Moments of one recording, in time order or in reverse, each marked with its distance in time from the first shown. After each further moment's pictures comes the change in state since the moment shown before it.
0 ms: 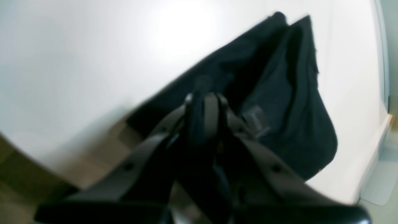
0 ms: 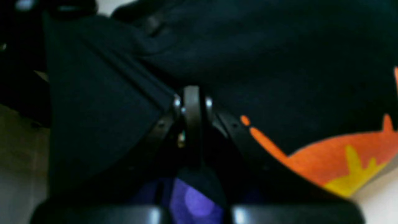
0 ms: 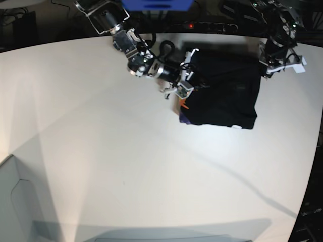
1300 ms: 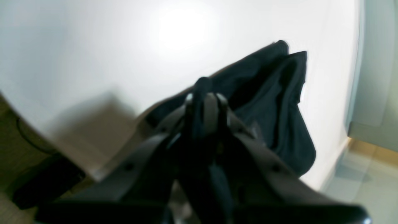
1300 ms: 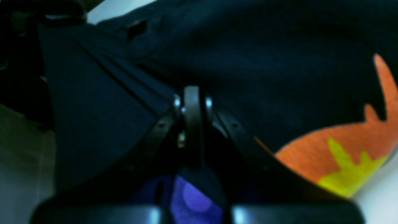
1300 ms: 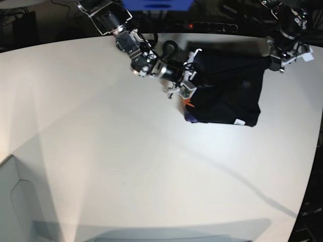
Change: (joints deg) left arm -0.2 -0.7 -9.5 -5.6 -9.0 -0.6 2.6; right arm 0.3 -0.8 -0.5 -1.3 0.3 -1.2 0.3
